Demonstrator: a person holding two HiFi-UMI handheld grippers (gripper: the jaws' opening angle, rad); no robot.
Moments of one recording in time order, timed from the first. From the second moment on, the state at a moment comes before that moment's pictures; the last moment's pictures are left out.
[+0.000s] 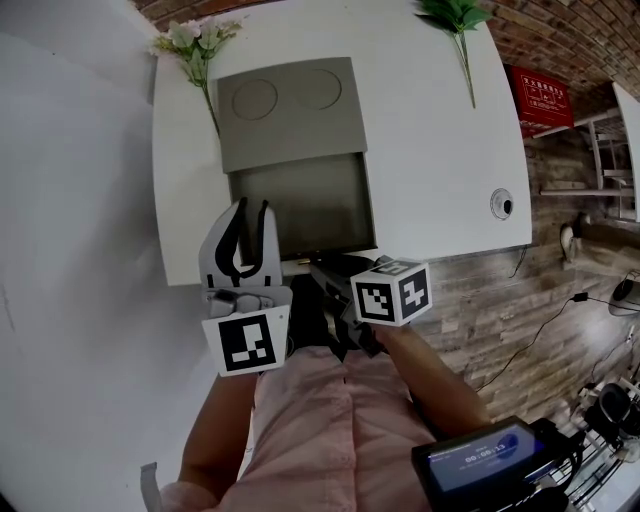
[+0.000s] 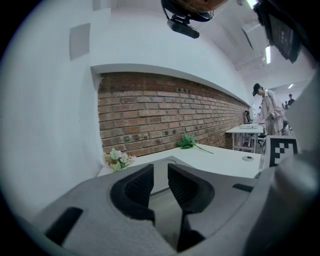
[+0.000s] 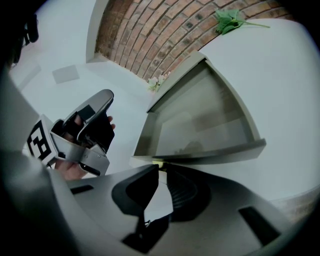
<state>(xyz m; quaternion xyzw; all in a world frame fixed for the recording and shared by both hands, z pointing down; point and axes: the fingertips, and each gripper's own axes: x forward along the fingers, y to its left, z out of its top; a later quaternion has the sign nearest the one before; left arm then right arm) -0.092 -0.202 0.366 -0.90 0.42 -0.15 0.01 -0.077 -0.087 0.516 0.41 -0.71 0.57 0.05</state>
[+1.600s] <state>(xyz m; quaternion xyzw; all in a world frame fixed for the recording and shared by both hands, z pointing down) -0.089 -0.188 0.370 -0.89 0.42 -0.16 0.01 -0.082 -0.077 0.518 0.41 -0.71 0.57 0.04</state>
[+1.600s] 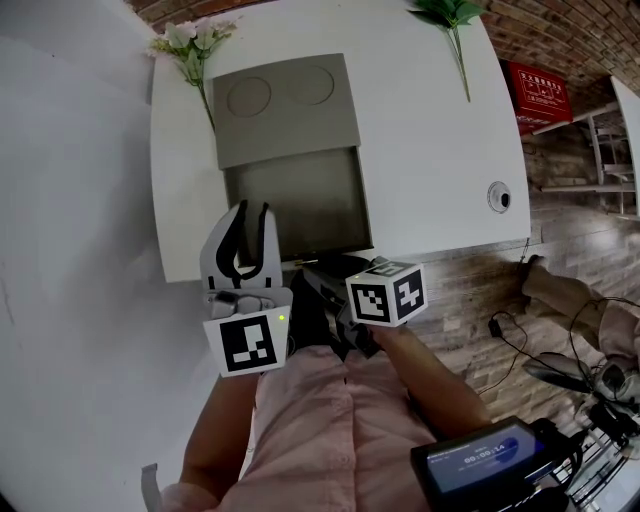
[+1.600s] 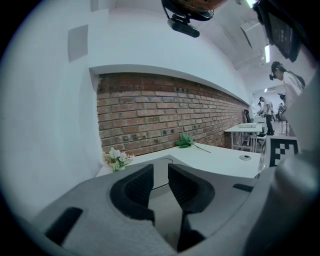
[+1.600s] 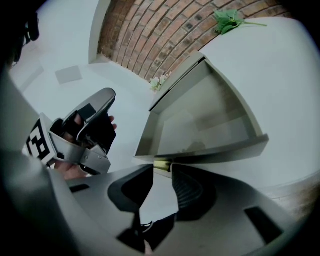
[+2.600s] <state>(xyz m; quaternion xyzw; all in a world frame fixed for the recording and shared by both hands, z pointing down) -0.062 -0.138 0.156 -0.90 0.43 0.05 0.05 0.044 -0.084 0.225 0.59 -0.79 0.16 -0.05</state>
